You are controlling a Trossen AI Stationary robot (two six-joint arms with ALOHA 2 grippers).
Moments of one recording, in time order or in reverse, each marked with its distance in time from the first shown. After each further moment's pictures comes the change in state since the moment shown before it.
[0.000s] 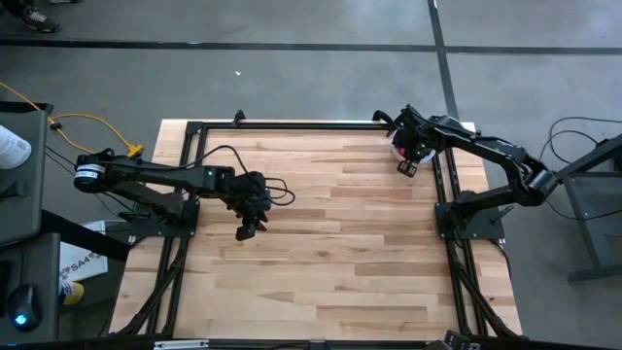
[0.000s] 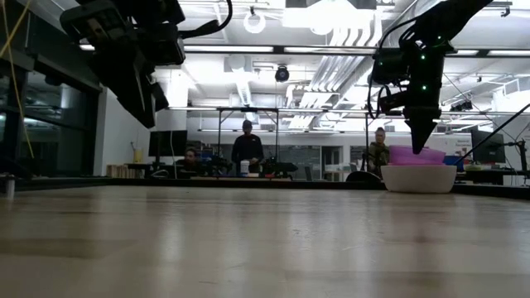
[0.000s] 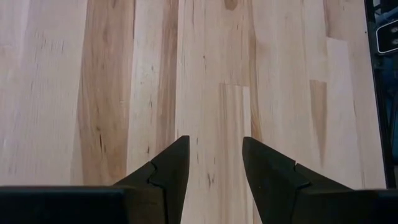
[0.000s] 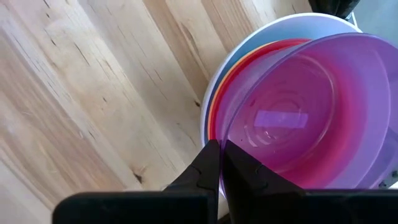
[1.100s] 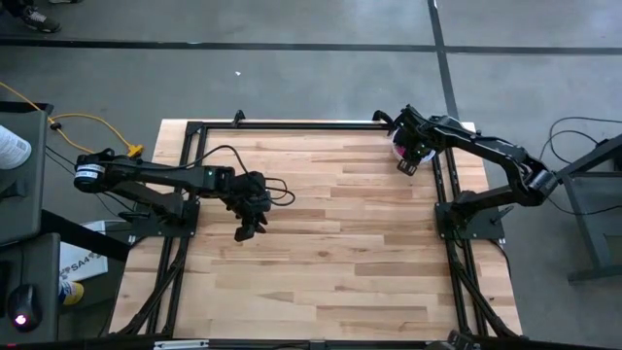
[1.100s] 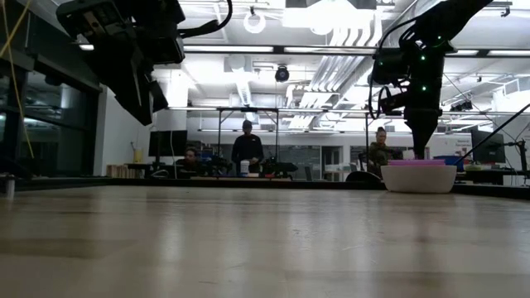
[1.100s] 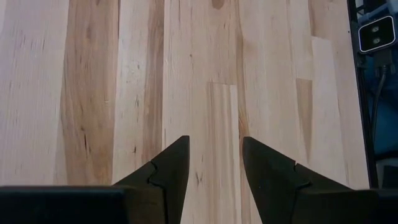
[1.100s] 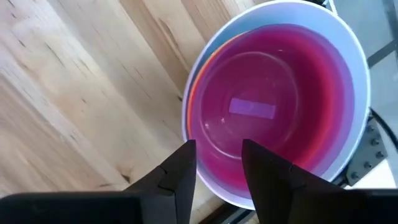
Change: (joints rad) left arm 0.000 0.000 0.001 0.000 0.045 -0.005; right arm 0.000 0.000 0.000 -0.003 0.063 0.053
